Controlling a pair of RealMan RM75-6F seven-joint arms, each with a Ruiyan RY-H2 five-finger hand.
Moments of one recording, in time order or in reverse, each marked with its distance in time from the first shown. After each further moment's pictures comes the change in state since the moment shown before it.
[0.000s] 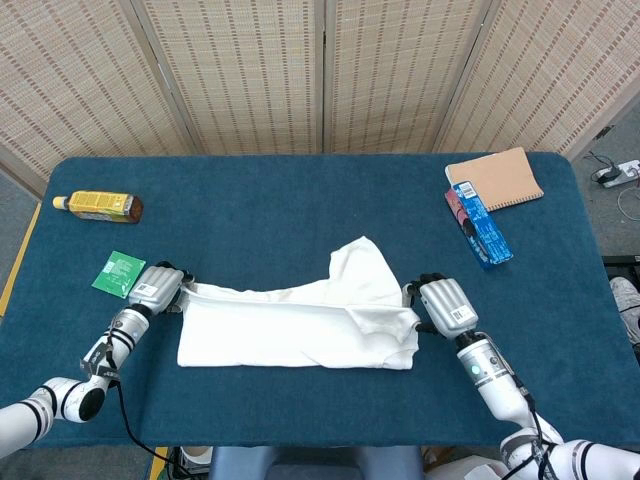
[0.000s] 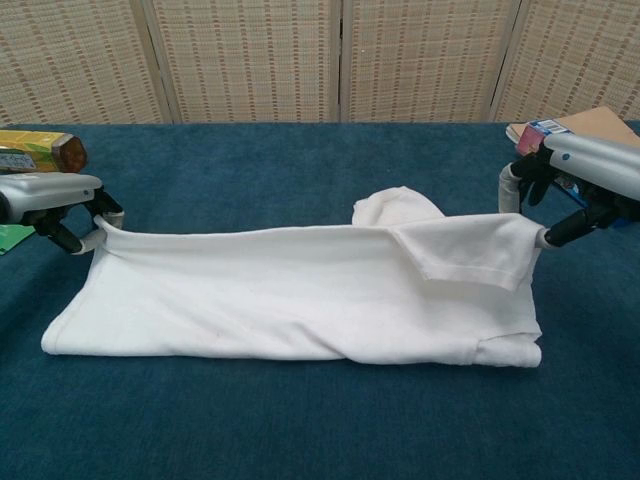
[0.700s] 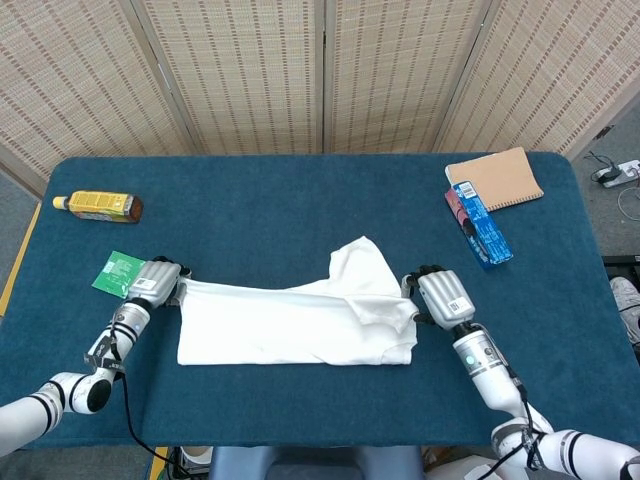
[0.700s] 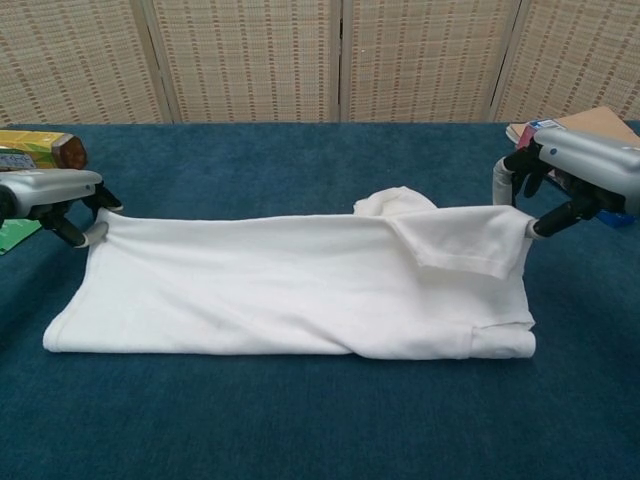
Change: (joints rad) left arm -0.021 -0.037 -0.012 0.062 -0.076 -0.008 0.032; right arm 0.034 -0.051 0.027 0.077 0.032 -0.011 -0.018
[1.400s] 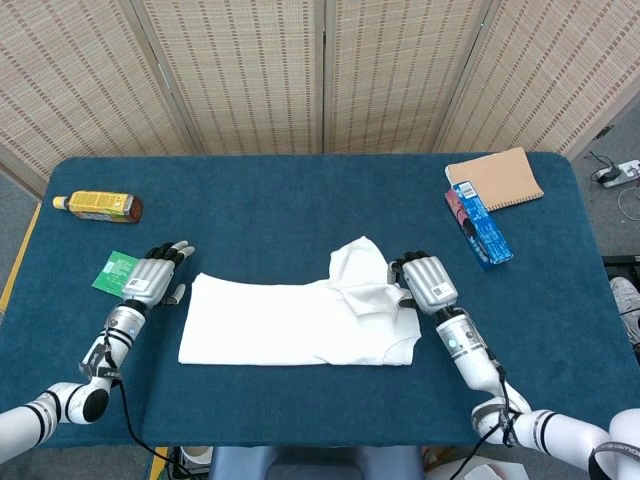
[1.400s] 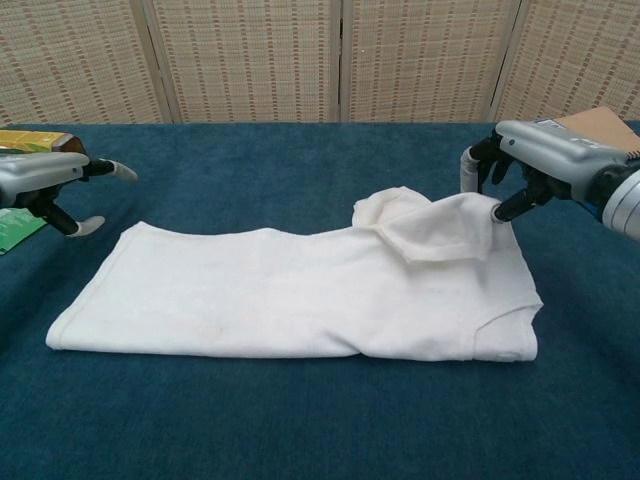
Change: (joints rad) left arm 0.047 0.025 -0.011 -0.085 0.016 0.137 -0.003; right arm 0.082 -0.106 0.039 0.163 -0.003 -0.034 0.041
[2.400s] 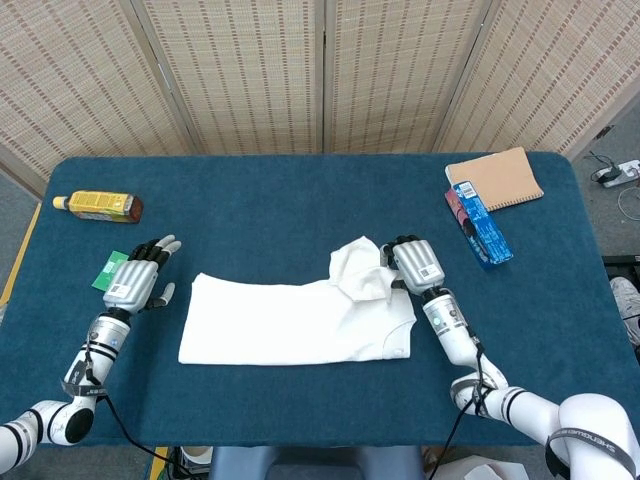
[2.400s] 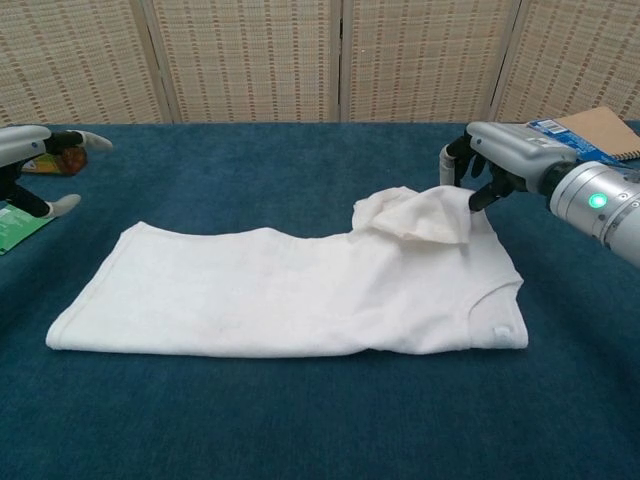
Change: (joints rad) left arm 0.085 0.065 -0.008 -0.111 0.076 0.148 -0.068; right arm 0.112 -0.168 0.035 0.340 0.010 -0.067 0.103
